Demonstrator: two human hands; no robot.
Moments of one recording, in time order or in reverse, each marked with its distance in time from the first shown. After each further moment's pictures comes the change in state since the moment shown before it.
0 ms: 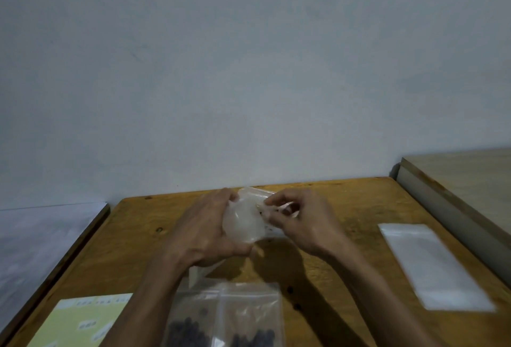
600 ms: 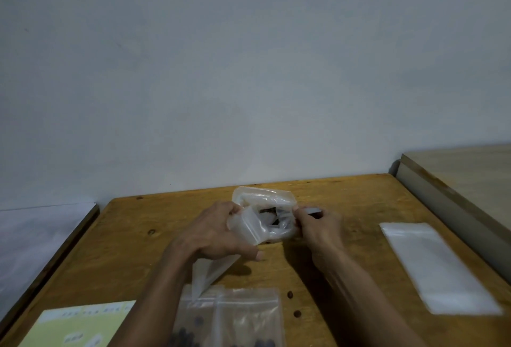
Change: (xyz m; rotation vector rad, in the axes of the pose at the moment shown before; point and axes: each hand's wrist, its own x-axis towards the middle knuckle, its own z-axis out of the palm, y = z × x) left_hand 0.036 -0.012 0.025 -0.187 -0.263 -0.179; right_hand 0.023 0.054 0.025 0.545 0.340 0.572
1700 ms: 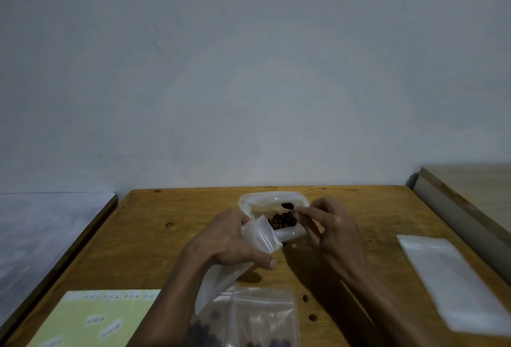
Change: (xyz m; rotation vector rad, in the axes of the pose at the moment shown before) left_hand -0.023 -0.002 0.000 -0.049 0.011 -0.085; right_hand 0.004 0.017 -0.009 -0.785 0.006 -1.130
